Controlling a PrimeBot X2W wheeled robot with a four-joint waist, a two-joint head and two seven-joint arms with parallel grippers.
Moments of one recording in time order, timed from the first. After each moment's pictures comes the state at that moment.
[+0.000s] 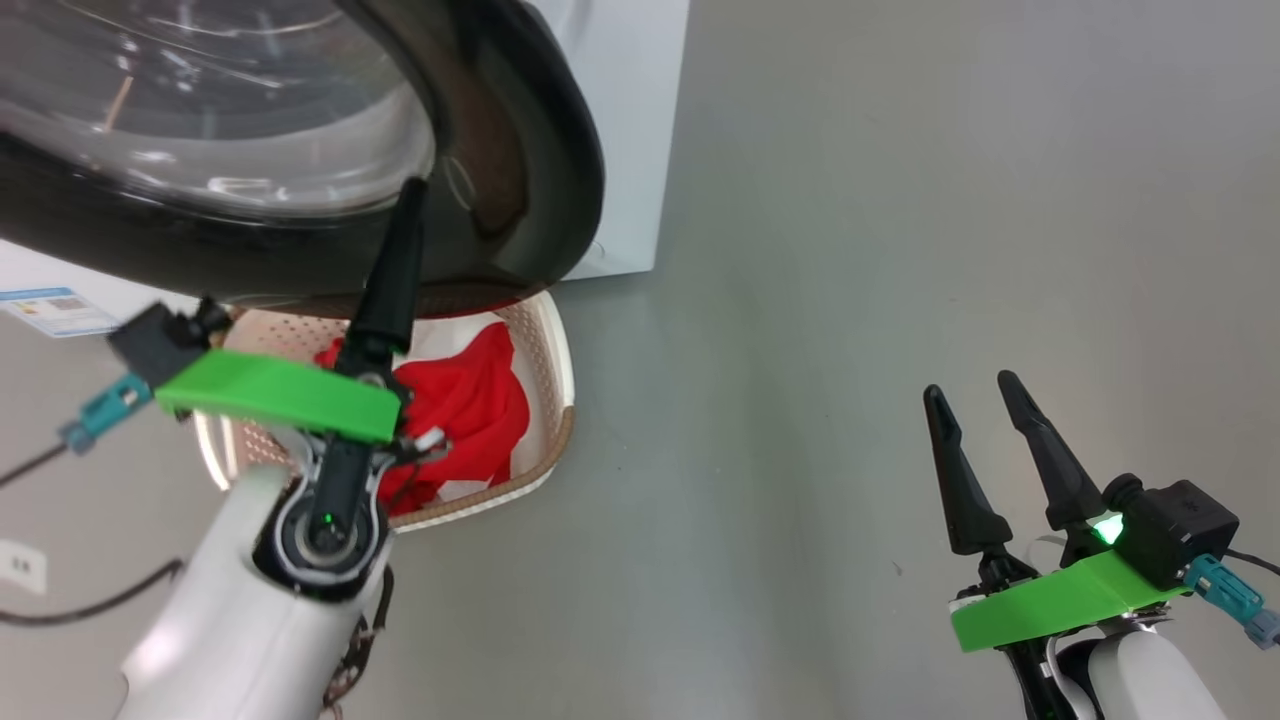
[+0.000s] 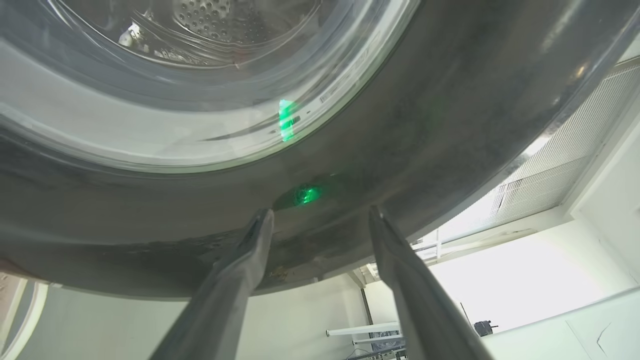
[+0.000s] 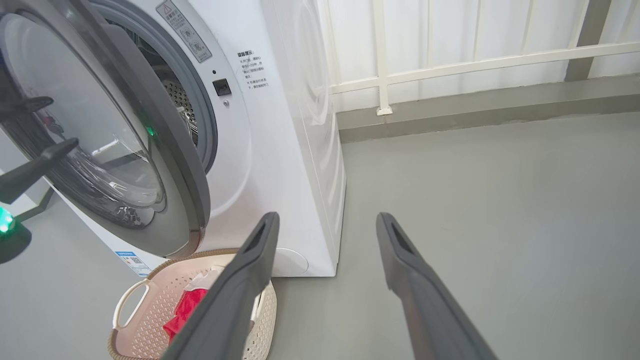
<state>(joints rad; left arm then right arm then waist) -0.69 0.19 -0.41 0.39 -1.52 -0.12 -0.21 -0.12 -0.05 0.07 0.14 0.37 0.13 -0.26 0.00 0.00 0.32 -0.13</state>
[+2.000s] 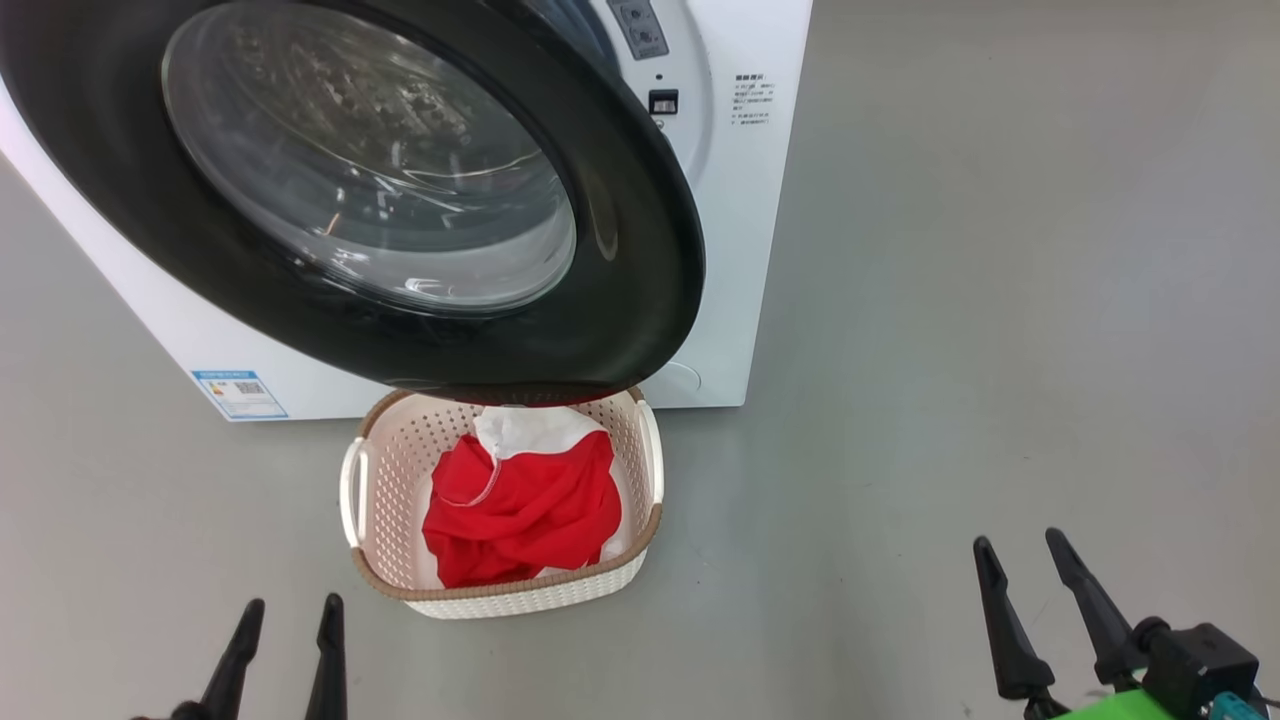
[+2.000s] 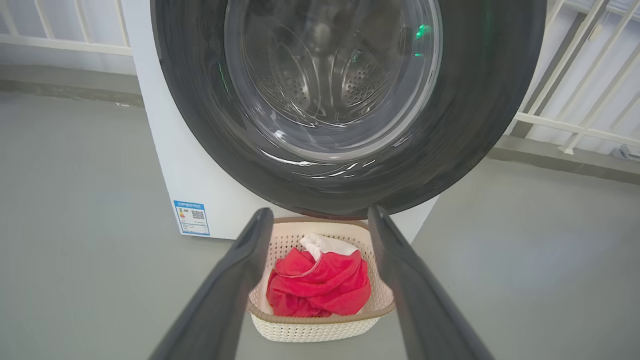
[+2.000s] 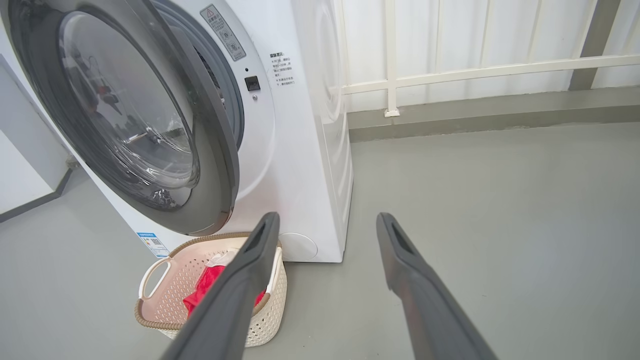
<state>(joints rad) 0.06 0.08 0.06 0.19 -0.30 -0.13 -0.25 0.11 -0.04 -0.02 0.15 0.31 0.13 -0.26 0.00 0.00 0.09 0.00</state>
